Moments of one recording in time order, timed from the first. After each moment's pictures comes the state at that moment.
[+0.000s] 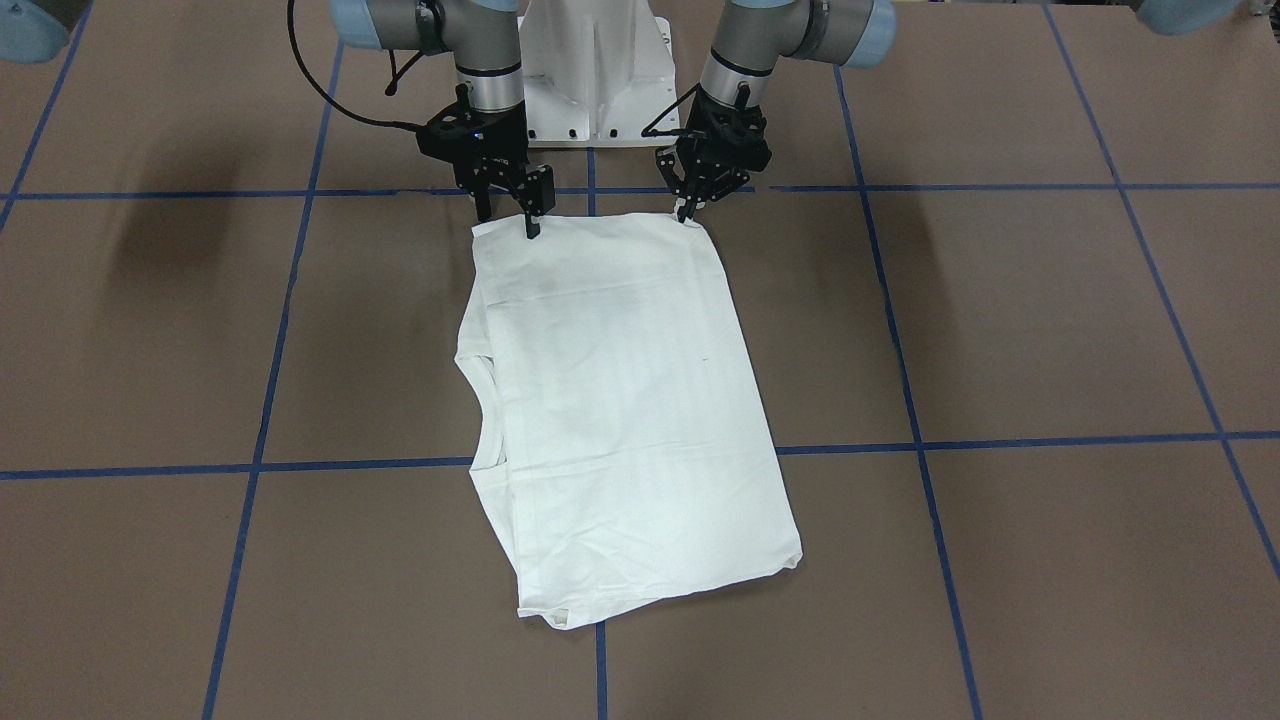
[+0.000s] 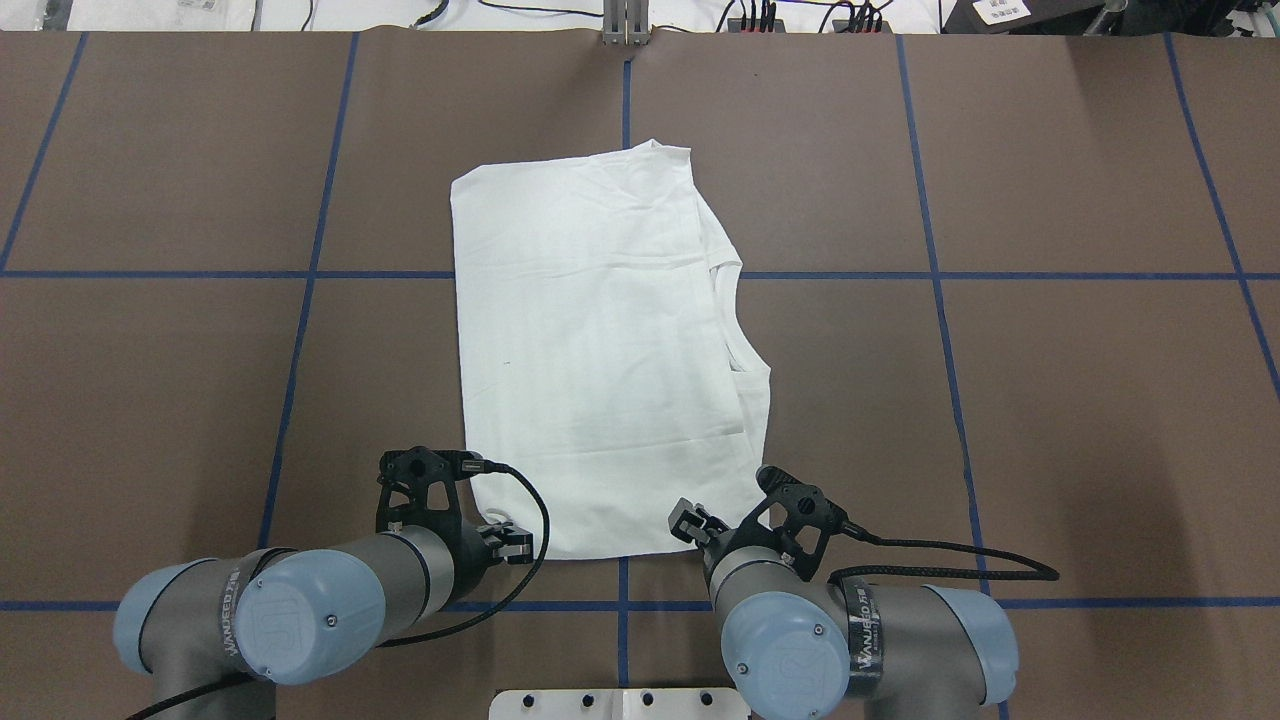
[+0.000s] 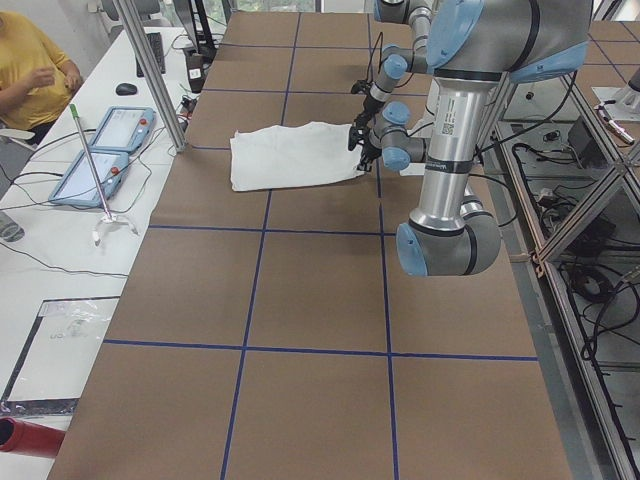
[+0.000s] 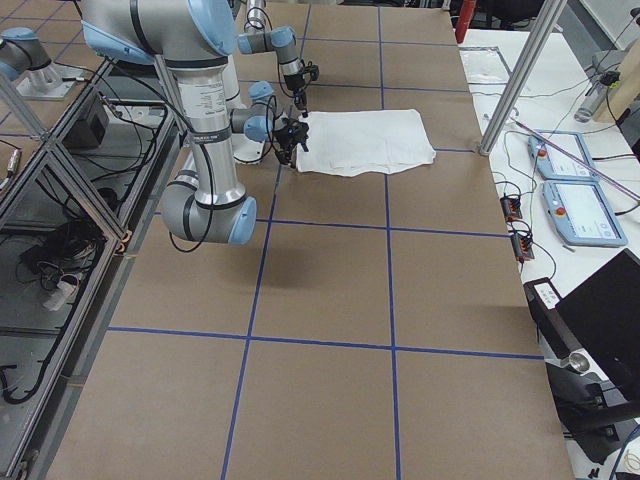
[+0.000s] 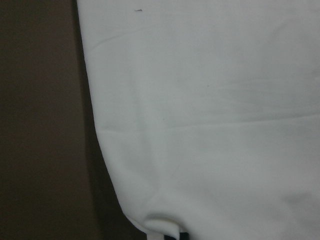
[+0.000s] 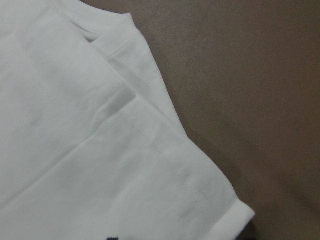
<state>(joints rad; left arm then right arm) -0.17 -1.87 -1.93 -1.97 -1.41 -1.43 0.10 -1.16 1.89 -1.51 1.25 2.08</state>
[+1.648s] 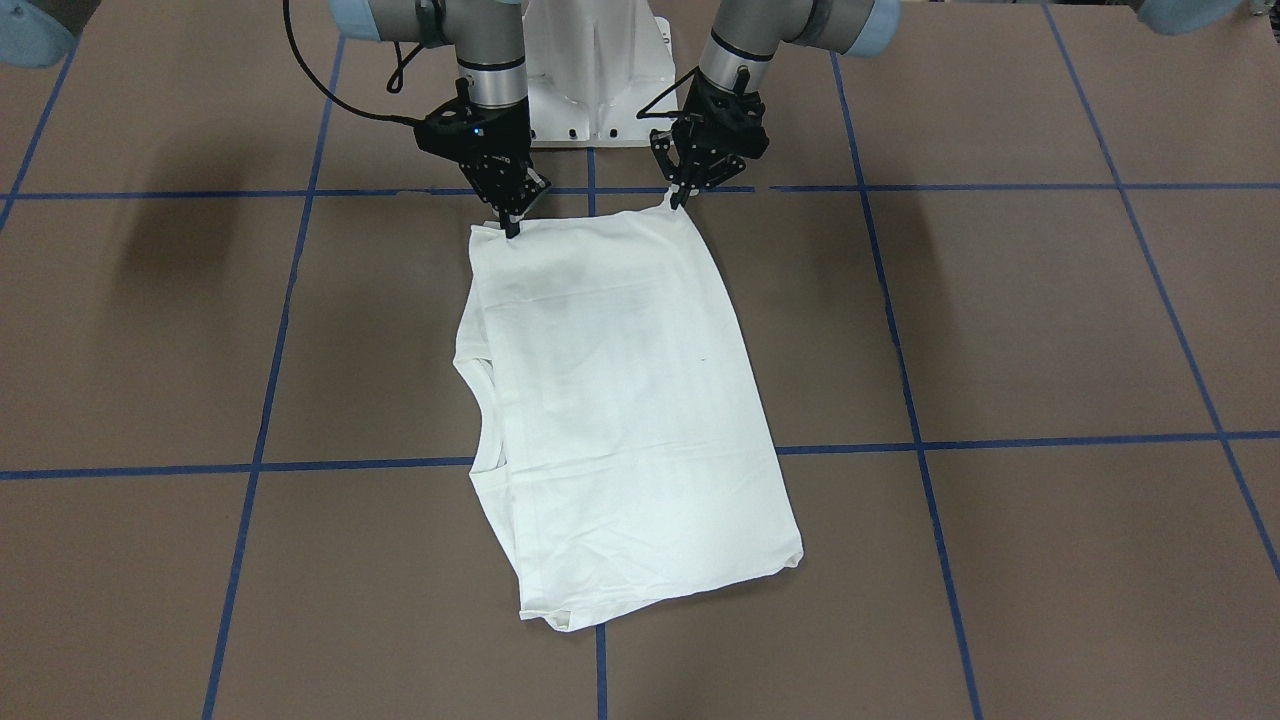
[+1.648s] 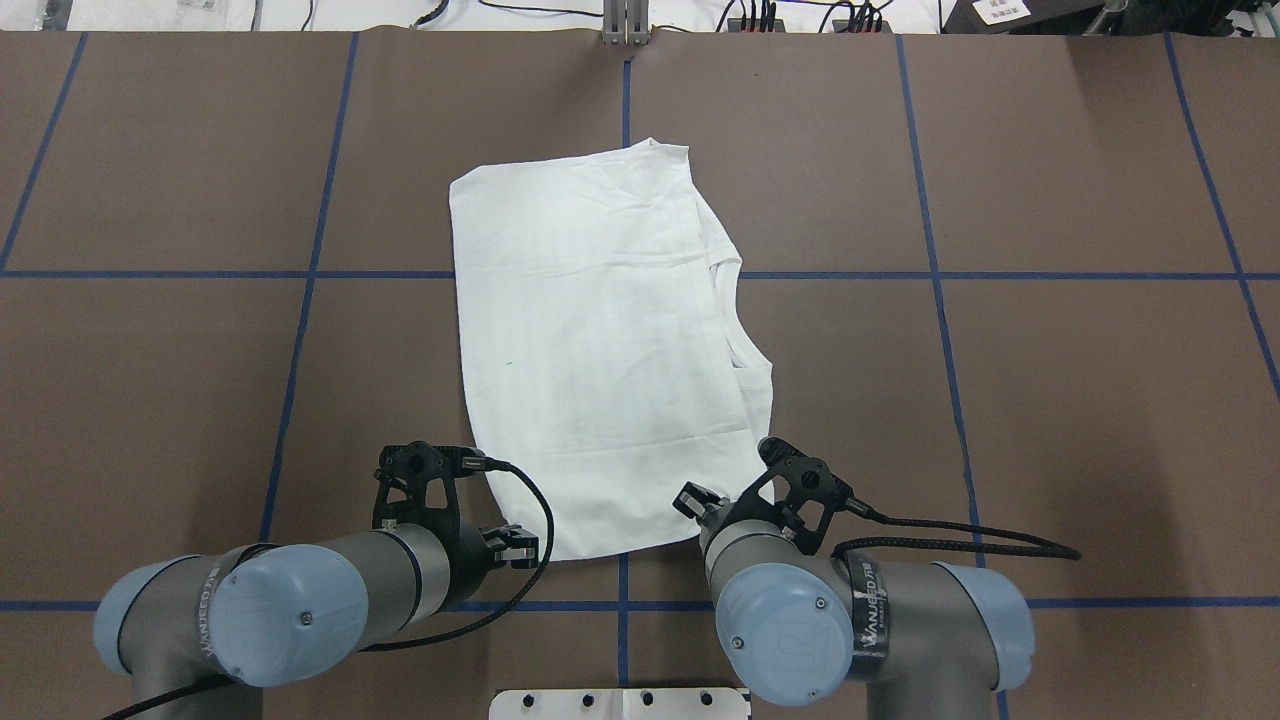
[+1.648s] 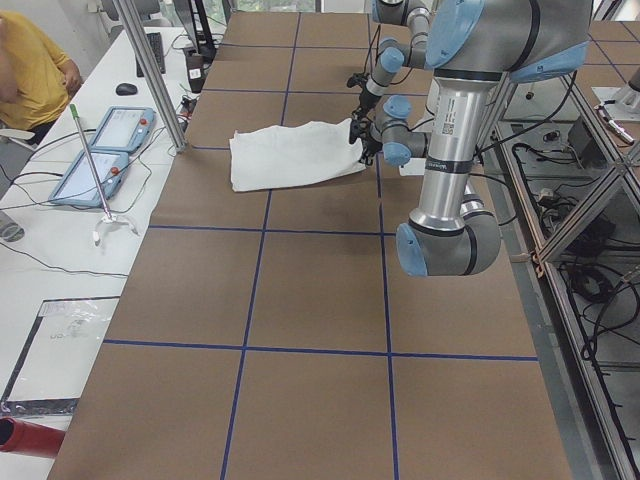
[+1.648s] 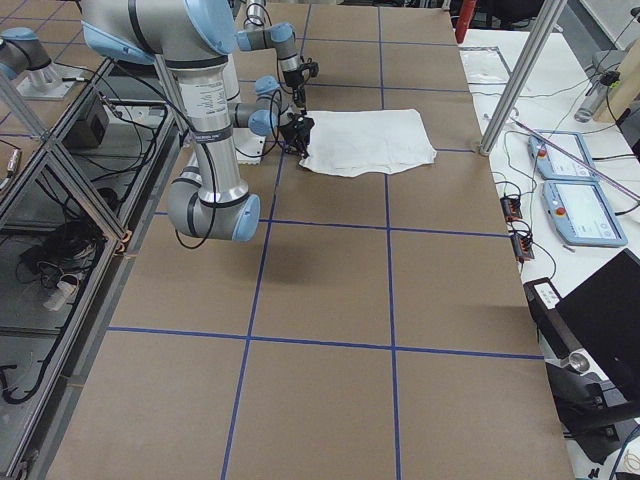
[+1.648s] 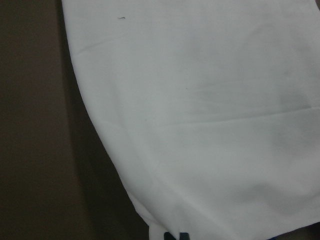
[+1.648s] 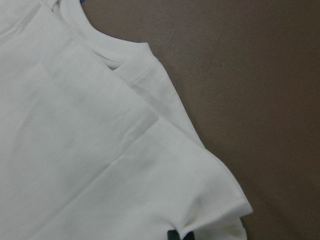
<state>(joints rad) -0.17 -1.87 -2.00 -1.96 -1.45 -1.39 0.13 -1.13 1.99 -1.64 1.27 2.09</state>
